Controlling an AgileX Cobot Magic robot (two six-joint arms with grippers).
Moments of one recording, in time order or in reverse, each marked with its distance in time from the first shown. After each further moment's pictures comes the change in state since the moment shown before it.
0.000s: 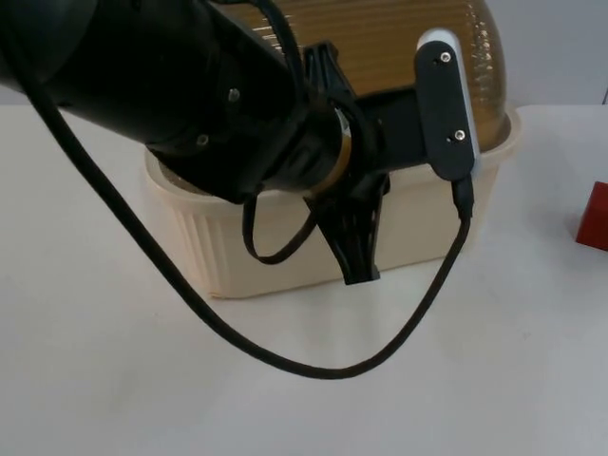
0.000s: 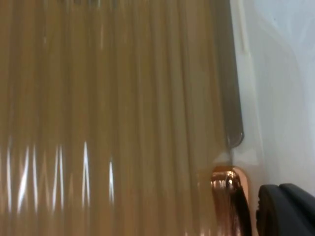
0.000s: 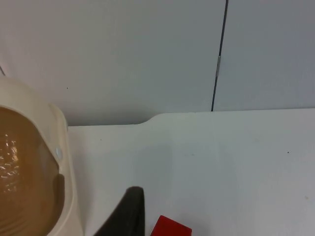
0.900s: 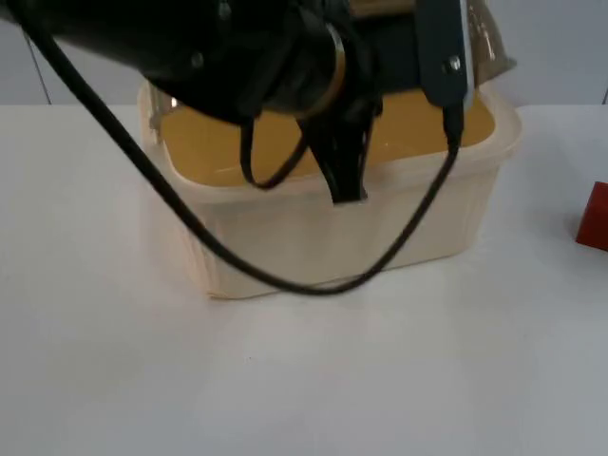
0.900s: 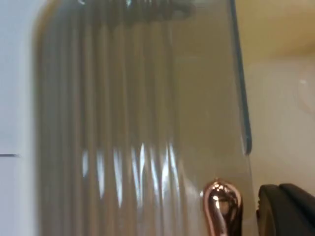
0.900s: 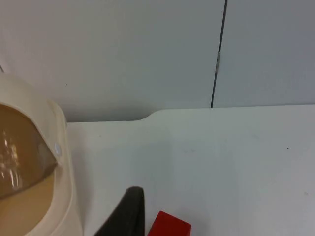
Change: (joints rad) right arm 0.000 0.000 0.000 0.000 0.015 0.000; left arm 0.048 -0.029 -0.096 0.000 0.035 0.153
